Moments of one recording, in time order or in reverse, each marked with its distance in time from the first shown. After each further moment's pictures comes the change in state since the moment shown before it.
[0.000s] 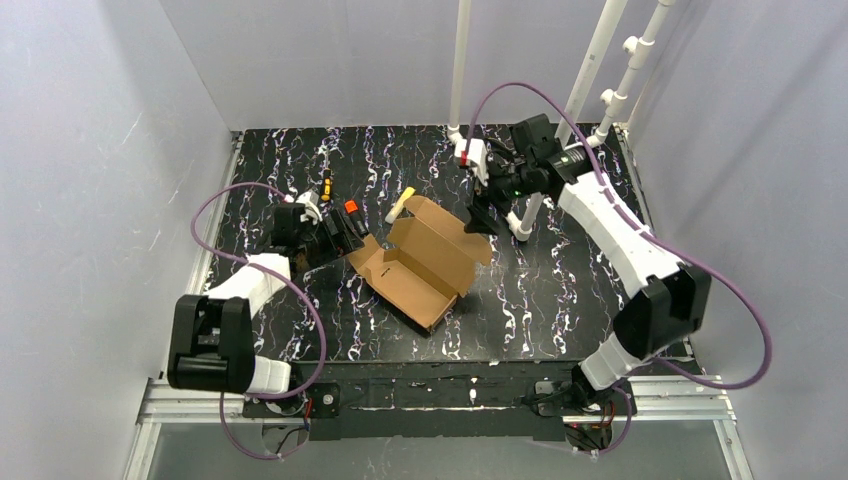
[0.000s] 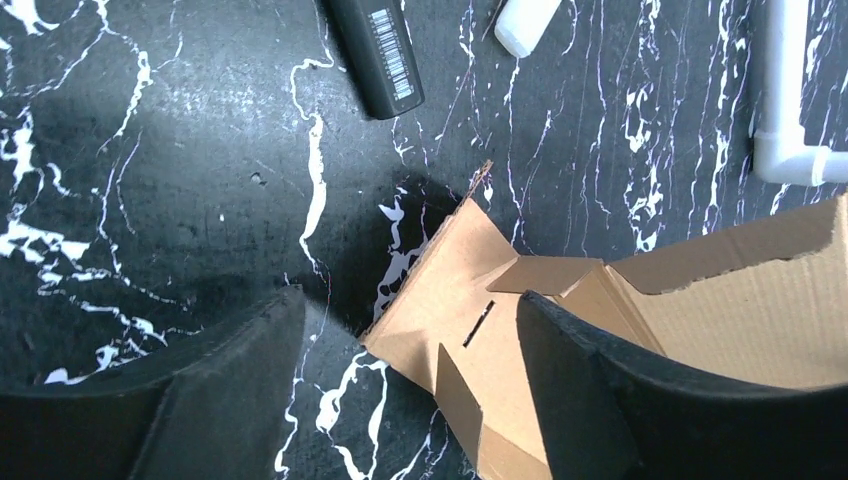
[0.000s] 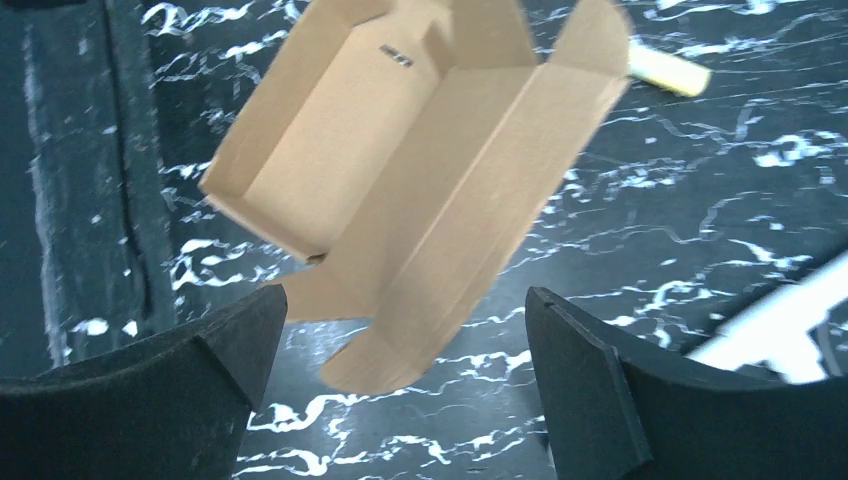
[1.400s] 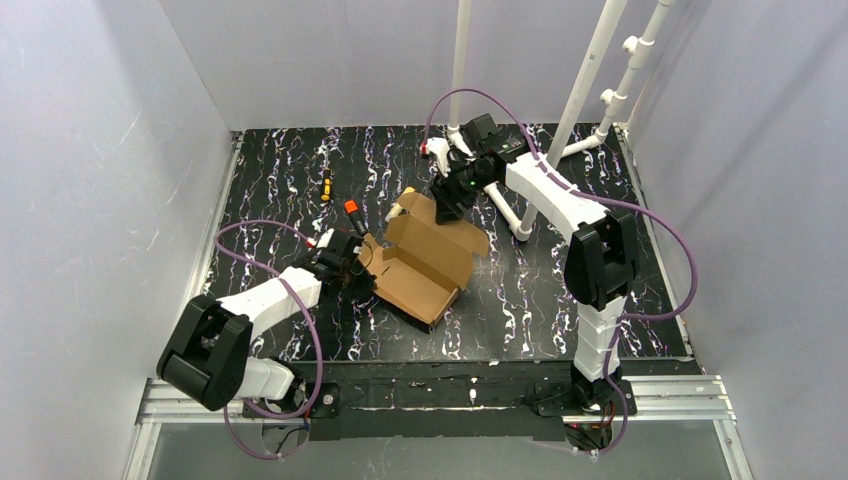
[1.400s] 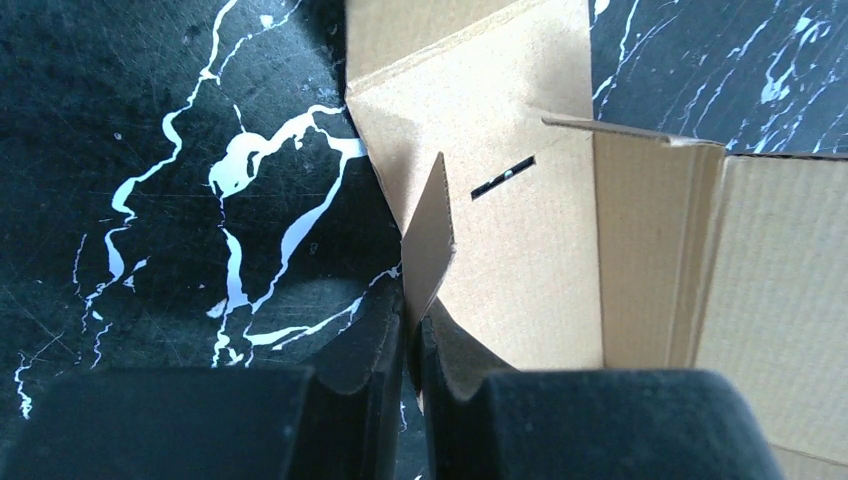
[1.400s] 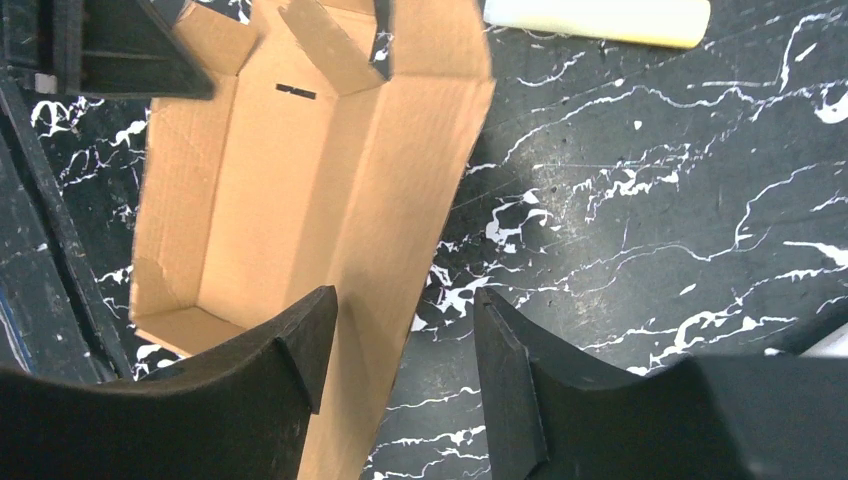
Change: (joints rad) left arm -0.414 -0.095 -0.079 -0.249 -0.442 -0.616; right arm 0.066 0.446 0.294 0.042 0.129 0.264
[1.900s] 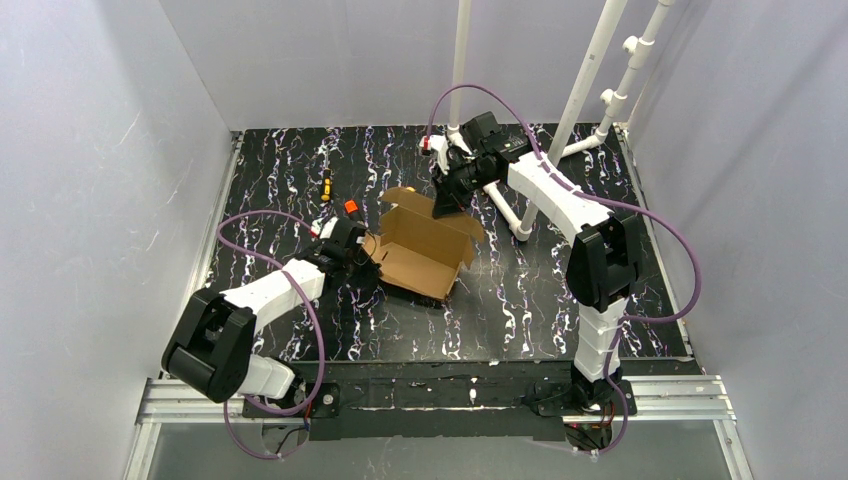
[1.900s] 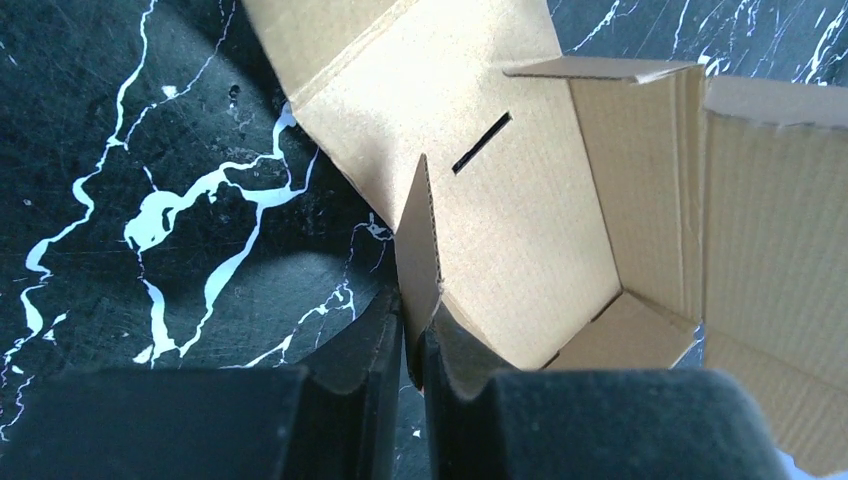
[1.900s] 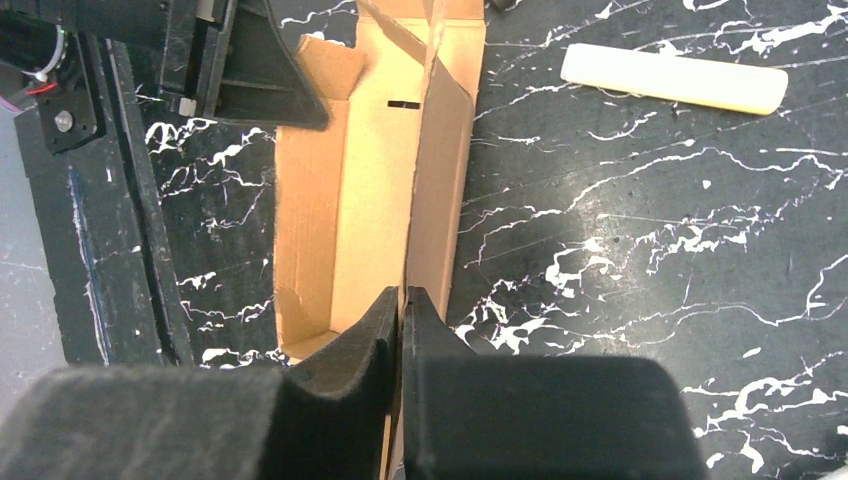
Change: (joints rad) left arm 0.000 0.049 0.067 0.051 -0.008 -0.001; right arm 0.001 -0.018 0.003 0.005 -0.167 0.018
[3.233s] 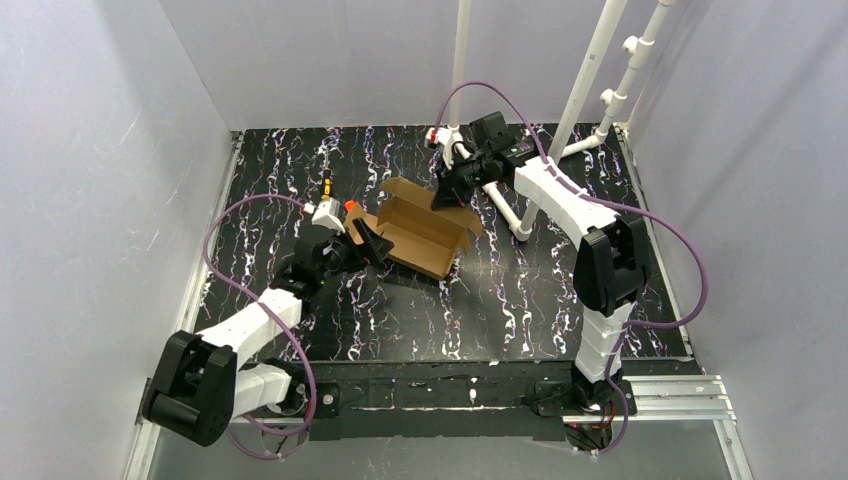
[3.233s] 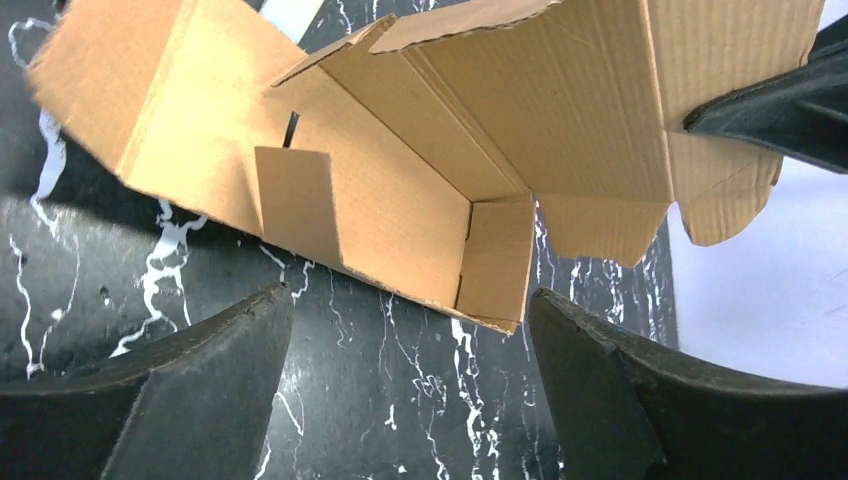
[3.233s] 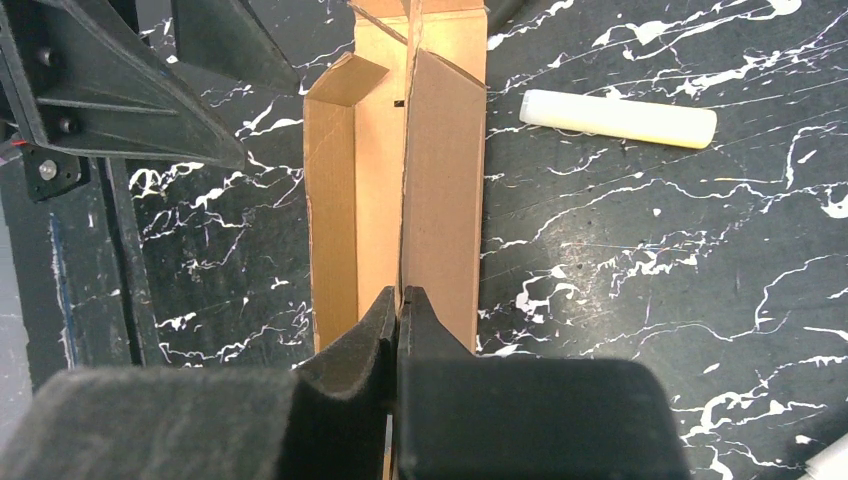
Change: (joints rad) left arm 0.124 -0.227 -0.235 0.546 0.254 0.354; right arm -0.016 -0.049 -0.090 0.185 -0.013 0.076
